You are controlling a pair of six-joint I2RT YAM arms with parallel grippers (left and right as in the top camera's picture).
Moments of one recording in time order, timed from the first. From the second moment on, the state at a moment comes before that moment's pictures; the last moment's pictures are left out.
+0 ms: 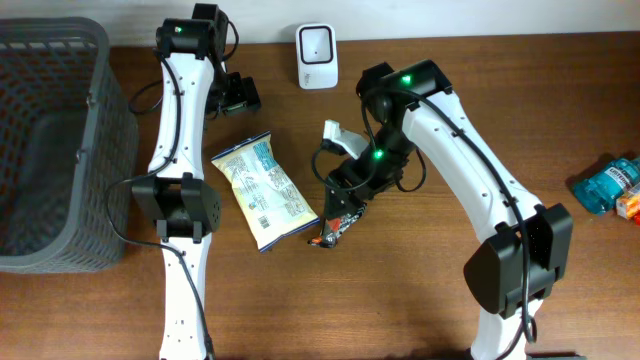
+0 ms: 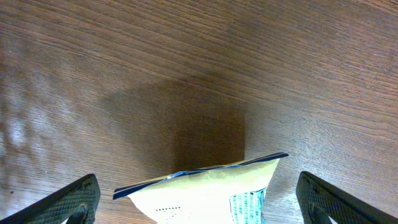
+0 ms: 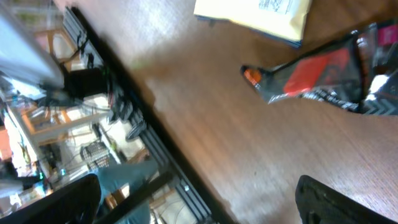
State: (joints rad) left arm -0.11 2.65 2.86 -1.69 0.03 -0.40; right arm 0.42 2.00 1.93 -1.63 -0.63 -0.32
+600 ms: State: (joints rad) left arm -0.11 2.65 2.86 -1.69 0.03 -0.40; right arm 0.52 2.00 1.68 -1.27 -0.25 0.64
